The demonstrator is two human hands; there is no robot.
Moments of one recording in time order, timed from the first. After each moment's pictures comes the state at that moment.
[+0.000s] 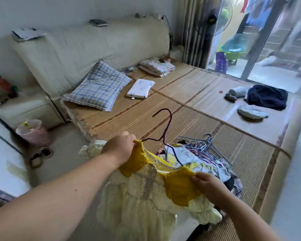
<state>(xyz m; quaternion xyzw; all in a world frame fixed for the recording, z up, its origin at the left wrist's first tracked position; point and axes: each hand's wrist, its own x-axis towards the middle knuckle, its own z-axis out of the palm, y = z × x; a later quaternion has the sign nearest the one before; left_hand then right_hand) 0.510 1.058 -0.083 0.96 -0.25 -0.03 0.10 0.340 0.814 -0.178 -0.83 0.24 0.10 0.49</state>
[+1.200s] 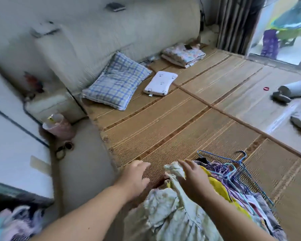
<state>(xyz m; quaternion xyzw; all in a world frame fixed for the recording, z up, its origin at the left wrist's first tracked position) 0.597 0.937 -0.184 0.96 -0.17 -0.21 0.12 0.541 0.732 -0.236 -0.96 0.10 0.11 0.26</state>
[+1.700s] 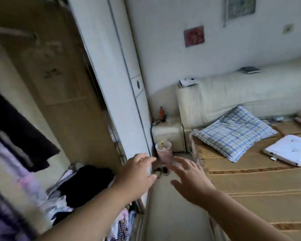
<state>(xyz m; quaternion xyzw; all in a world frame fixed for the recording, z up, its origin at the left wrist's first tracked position) 0.473 1.257 0.049 0.99 0.07 0.11 0.11 0.561 1.093 -0.010 -0.90 -0.38 -0.05 0.21</state>
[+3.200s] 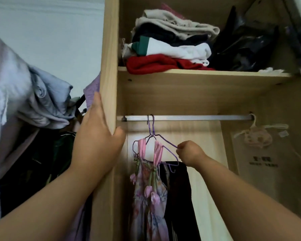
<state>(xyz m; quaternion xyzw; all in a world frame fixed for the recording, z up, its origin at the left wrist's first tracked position) 0.344 1.482 0.405 0.54 0.47 0.60 -0.35 0.528 1.675 0.403 -0.51 -0.75 0.03 0.42</state>
